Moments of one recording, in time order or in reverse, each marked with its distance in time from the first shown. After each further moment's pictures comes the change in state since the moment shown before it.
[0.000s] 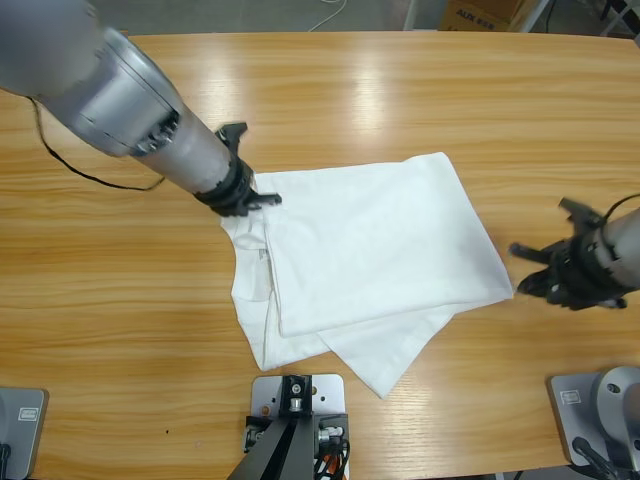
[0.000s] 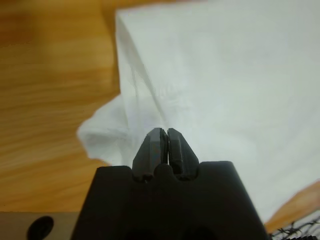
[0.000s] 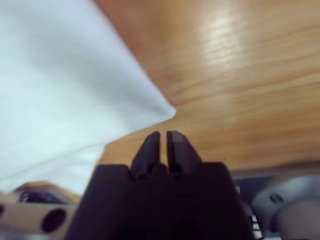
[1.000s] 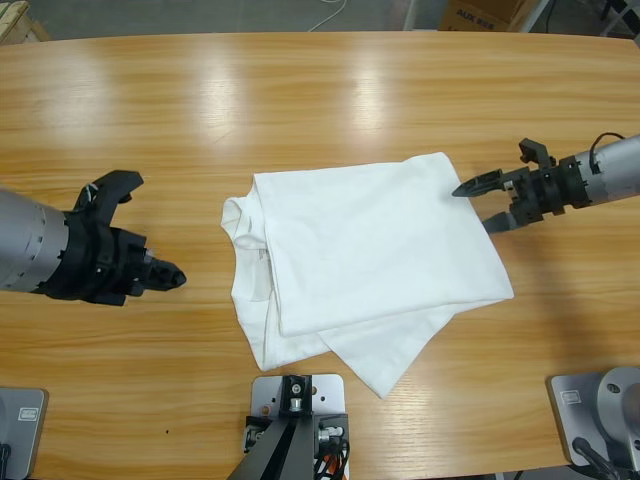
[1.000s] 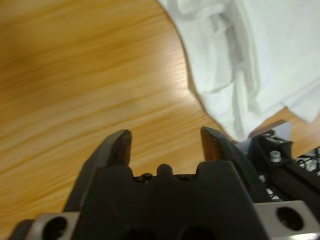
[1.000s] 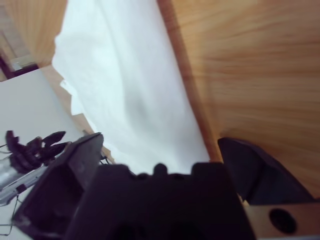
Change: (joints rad) arm 0 -0.103 -0.423 0.357 0.098 0.008 0.058; arm 1 -0.614 0.415 0.033 -0.428 0.735 -0.613
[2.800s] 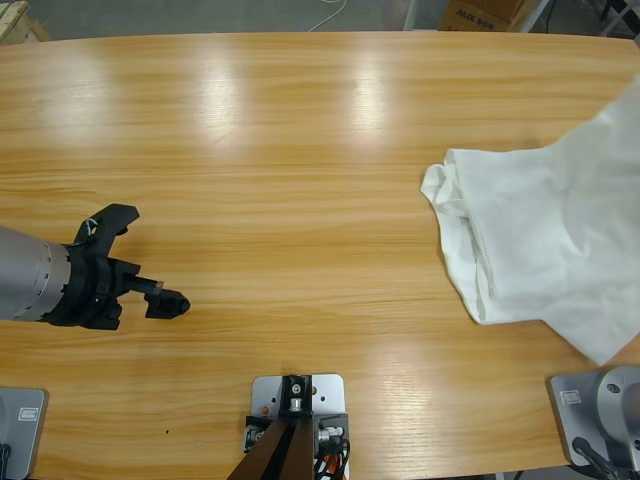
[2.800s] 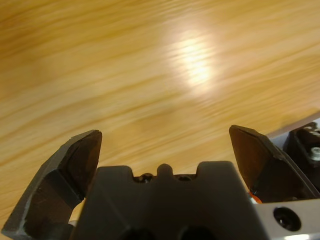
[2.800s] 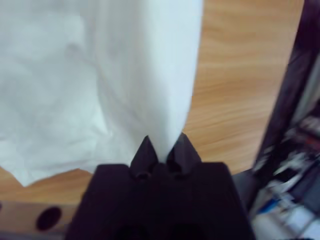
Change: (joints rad) arm 0 -0.006 -0.004 0.157 -0.115 0.000 0.000; arm 1 0.379 -0.301 -0.615 0.954 -1.219 -0.005
